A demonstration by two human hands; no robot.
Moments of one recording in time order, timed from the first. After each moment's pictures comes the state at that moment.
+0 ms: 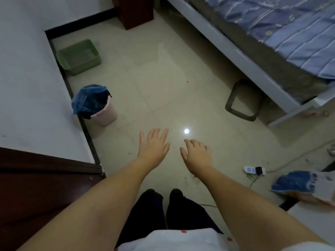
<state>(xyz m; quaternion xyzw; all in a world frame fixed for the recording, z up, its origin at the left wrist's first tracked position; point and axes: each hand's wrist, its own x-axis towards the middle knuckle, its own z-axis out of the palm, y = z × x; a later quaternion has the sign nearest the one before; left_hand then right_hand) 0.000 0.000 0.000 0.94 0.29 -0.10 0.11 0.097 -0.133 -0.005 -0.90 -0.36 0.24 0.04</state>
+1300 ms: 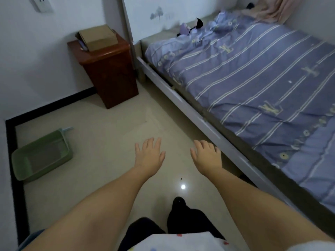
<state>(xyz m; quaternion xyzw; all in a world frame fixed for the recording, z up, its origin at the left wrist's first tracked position) 0.618 0.503 0.024 0.95 0.30 -0.05 0.11 0.746 0.344 0.034 -0.93 -0.32 0.14 0.05</state>
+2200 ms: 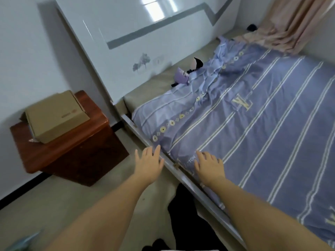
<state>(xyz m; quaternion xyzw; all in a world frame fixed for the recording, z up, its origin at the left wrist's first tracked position) 1.129 0.961 0.018 0.96 0.25 -0.11 0.12 1.235 0.773 0.022 -0.95 -0.26 0.18 0.04</state>
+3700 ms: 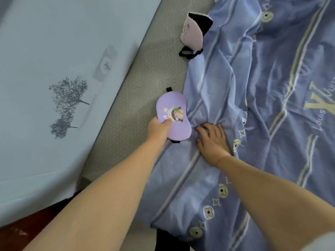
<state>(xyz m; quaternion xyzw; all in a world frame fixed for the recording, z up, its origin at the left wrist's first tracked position) 1.675 1.242 -0.171 0.68 0.43 -0.15 0.58 1.657 1.056 -0.222 -0.96 -0.16 0.19 0.12</state>
